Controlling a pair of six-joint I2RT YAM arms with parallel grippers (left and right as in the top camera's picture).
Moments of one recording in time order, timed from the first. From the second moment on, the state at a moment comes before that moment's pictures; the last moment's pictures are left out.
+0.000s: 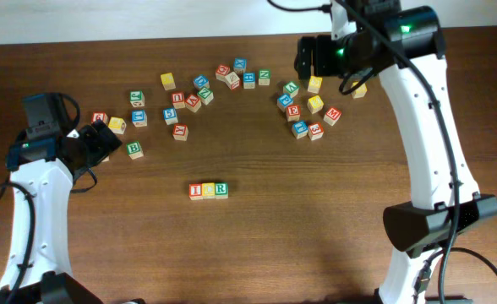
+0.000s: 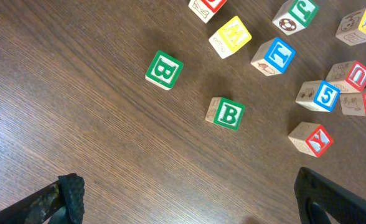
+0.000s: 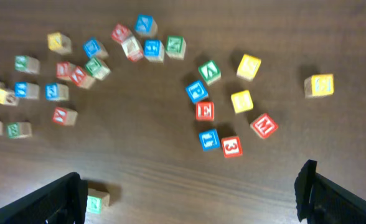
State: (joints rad) left arm 0.27 1.52 1.24 -0.85 0.00 -0.43; right arm 0.24 2.01 2.38 -1.41 -0.12 0.20
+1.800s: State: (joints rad) left arm 0.27 1.52 1.24 -0.85 0.00 -0.43; right arm 0.24 2.39 2.07 -0.60 0.00 -0.07
